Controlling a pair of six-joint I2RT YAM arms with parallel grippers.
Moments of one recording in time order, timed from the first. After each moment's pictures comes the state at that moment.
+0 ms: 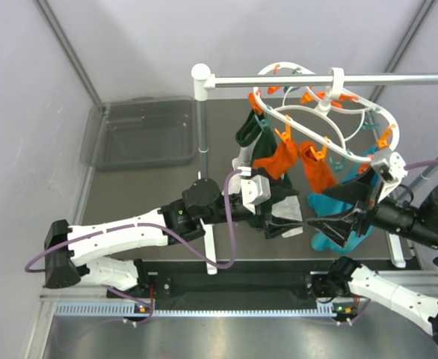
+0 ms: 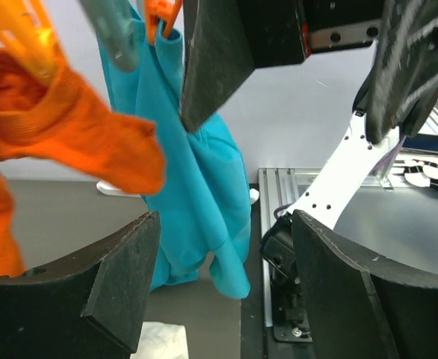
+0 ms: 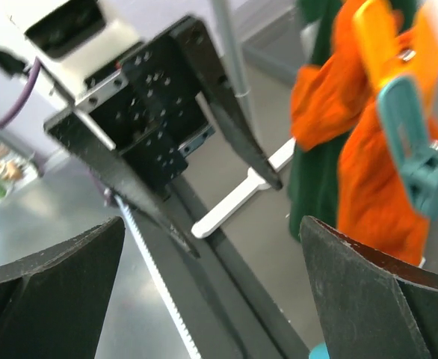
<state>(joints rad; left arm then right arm) -1.25 1.27 1.08 0.38 0.27 -0.03 0.80 0.61 1.45 -0.97 -0.22 0.24</state>
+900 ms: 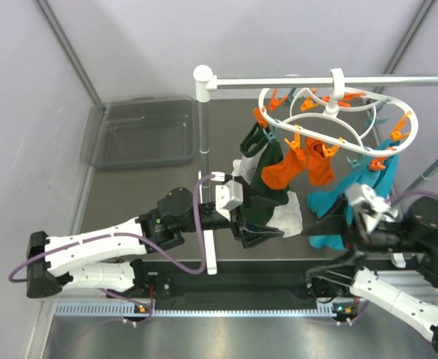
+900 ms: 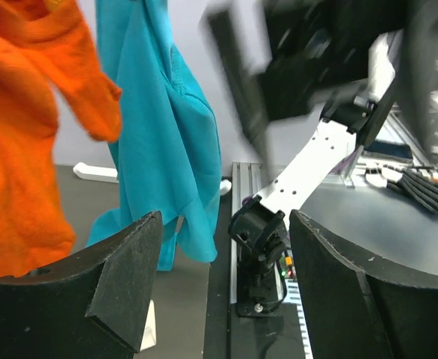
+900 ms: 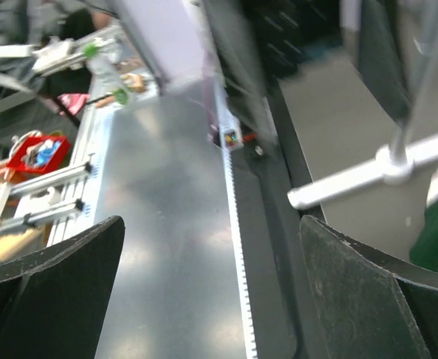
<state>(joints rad) -1.25 1.09 0.94 0.35 0.29 -0.13 0.80 0.47 1.21 -0.86 -0.73 0.24</state>
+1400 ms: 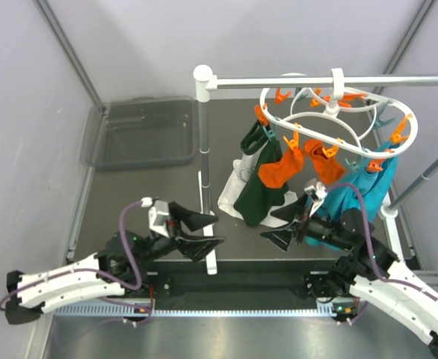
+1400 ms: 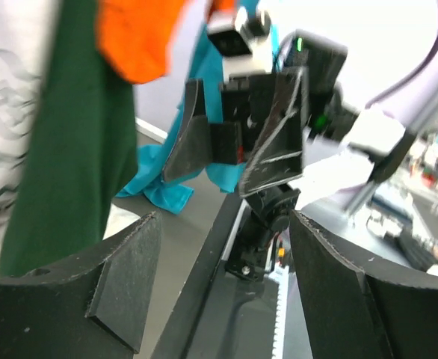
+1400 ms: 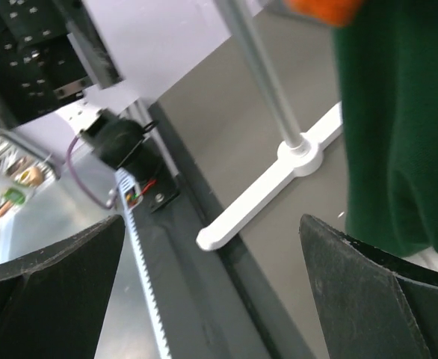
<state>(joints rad) -1.25 0.46 0.38 0.35 -0.02 -0.37 0.80 0.34 0.47 -0.19 -0.35 0.47</state>
